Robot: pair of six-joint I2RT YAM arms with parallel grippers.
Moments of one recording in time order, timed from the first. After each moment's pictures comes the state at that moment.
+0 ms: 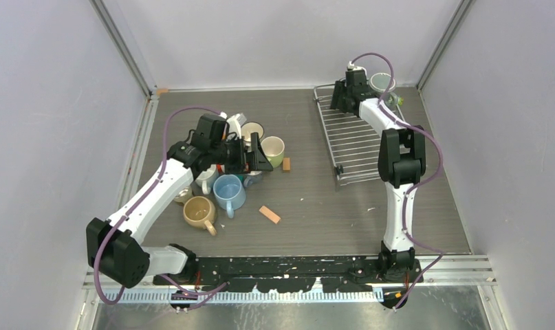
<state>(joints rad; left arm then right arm) -0.45 1.28 1.13 -0.62 0.47 -0.53 0.14 2.23 1.84 -0.29 0.10 0.26</state>
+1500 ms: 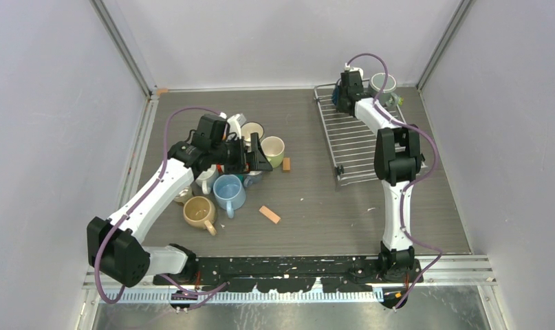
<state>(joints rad) -0.45 1.28 1.13 -0.62 0.46 -0.53 0.17 2.29 1.89 -0.32 0.23 0.21</state>
